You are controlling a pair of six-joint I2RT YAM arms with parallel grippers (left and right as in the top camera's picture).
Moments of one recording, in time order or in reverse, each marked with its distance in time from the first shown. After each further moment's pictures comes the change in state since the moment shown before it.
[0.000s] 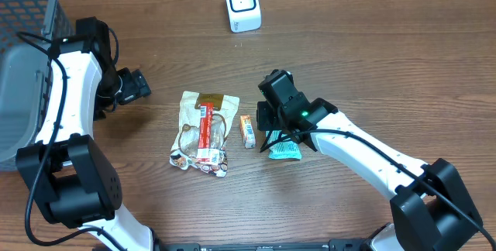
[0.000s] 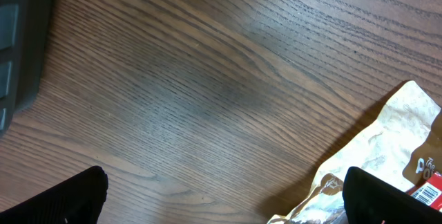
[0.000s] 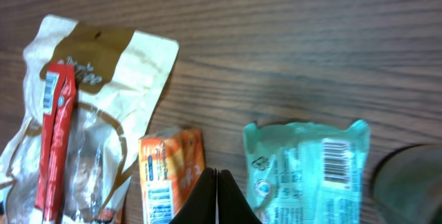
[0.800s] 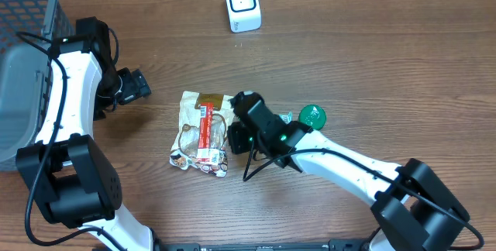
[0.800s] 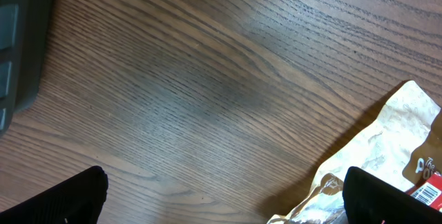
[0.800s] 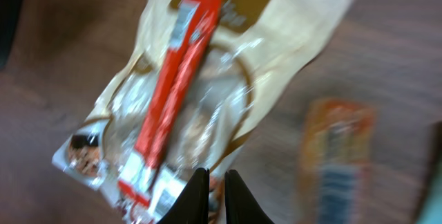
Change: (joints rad) left arm 0.000 0.000 0.000 0.000 0.000 0.000; right arm 0.148 0.032 -0.073 0.241 -0.135 -0.013
